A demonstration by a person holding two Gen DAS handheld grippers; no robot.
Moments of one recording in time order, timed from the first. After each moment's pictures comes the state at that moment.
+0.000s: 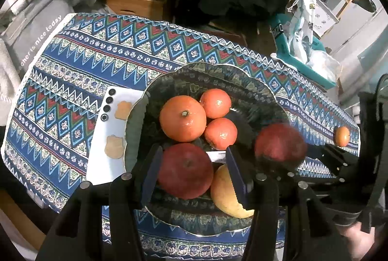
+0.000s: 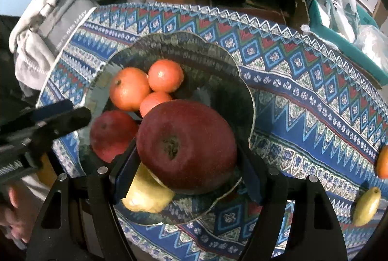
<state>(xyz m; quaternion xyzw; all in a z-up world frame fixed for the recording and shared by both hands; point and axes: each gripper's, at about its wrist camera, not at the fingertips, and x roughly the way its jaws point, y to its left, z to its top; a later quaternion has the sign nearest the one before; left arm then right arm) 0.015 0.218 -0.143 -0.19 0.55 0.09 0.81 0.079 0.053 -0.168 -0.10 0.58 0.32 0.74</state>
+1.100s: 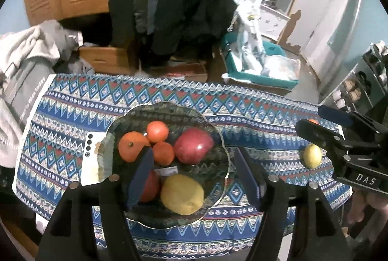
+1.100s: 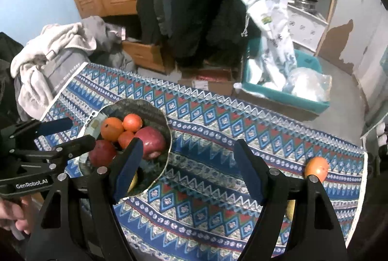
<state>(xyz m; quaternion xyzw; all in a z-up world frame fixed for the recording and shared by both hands) 0.007 0.137 -0.057 -0.11 0.47 0.02 0.88 0.057 -0.049 -0.031 -0.09 0.44 0.27 0.85</state>
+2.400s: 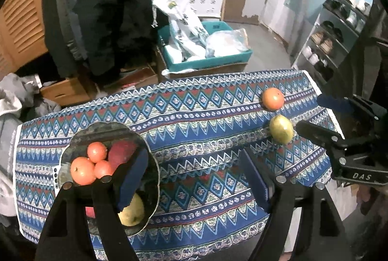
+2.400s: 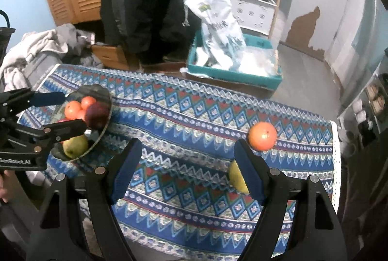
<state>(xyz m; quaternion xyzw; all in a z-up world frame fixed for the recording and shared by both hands) 0.026 0.008 -0.056 0.01 0.48 -0.08 0.87 0.034 -0.184 -0.051 -0.08 0.44 0.19 0.87</state>
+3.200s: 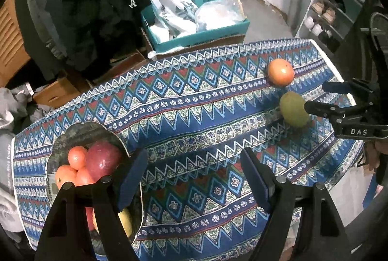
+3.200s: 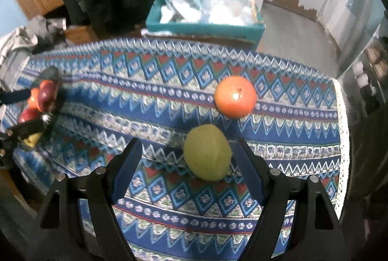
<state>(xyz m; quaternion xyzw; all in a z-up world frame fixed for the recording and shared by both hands) 0.058 -0.030 -0.113 0.07 0.53 -0.09 0.84 0.086 -0.248 -0.140 -0.07 0.53 0.15 0.83</state>
